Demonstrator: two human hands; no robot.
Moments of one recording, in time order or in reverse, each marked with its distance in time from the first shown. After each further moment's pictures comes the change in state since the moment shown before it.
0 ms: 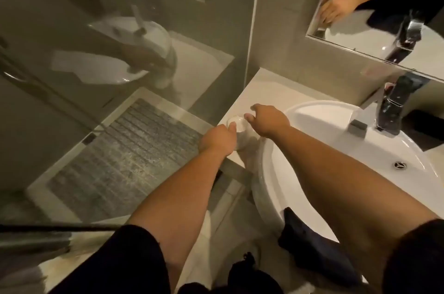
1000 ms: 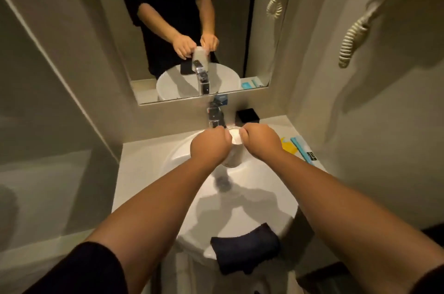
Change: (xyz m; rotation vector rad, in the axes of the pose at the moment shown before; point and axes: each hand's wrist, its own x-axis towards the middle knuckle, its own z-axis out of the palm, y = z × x) left_hand -0.103 0.239 0.022 0.316 0.024 1.066; right_hand -0.201 0.153 -0.131 0.063 0.544 0.663
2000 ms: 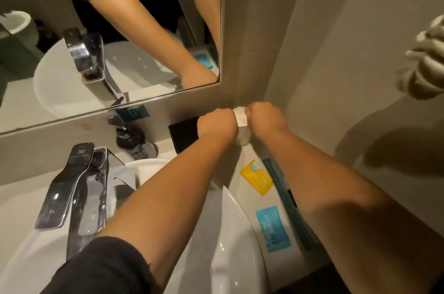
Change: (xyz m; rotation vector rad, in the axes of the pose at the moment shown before) left_hand 0.290 0.147 0.193 0.187 -0.274 0.041; right_hand 0.270 0.237 0.065 -0.118 -0.146 0.236
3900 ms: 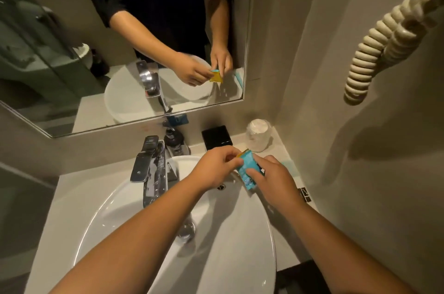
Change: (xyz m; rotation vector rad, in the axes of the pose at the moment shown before) left_hand -0.147 -0.067 -0.036 -0.809 -0.085 0.146; right_hand -0.181 -0.014 -0.003 0.547 -0.030 -0.163
